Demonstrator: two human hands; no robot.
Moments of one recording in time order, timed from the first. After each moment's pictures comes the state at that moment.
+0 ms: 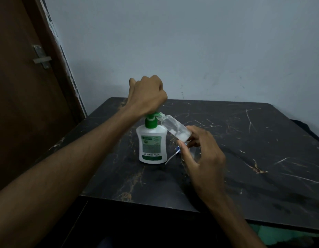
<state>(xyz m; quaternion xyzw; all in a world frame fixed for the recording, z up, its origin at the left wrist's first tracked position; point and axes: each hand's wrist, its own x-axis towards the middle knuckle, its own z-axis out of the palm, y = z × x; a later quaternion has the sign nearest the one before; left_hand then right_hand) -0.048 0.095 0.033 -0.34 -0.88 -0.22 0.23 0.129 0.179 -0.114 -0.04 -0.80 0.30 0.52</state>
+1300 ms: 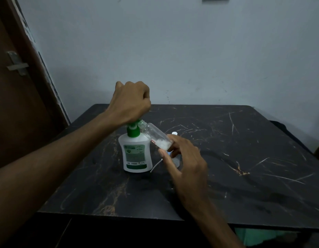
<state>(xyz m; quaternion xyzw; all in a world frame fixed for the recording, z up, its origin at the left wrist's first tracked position) -0.045 0.092 0.037 -0.43 -0.84 -0.20 0.27 0.130 0.177 -0.119 -0.05 -0.79 0.31 0.52</state>
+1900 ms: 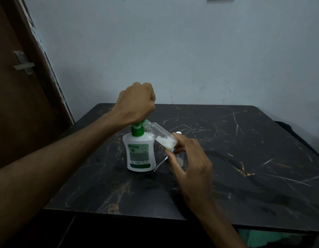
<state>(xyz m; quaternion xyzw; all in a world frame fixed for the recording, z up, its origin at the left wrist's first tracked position) -0.032 0.092 0.040 -0.43 -0.85 -0.19 0.22 0.131 0.180 -0.120 -0.03 -0.79 0.31 0.52</state>
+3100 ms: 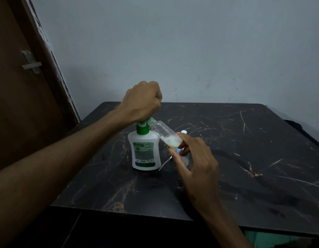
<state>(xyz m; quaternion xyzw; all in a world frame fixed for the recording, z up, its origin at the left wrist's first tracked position) -0.050 0.096 0.035 -0.47 -0.84 -0.18 0.22 0.131 0.178 -0.118 -0.05 -0.80 0.30 0.51</state>
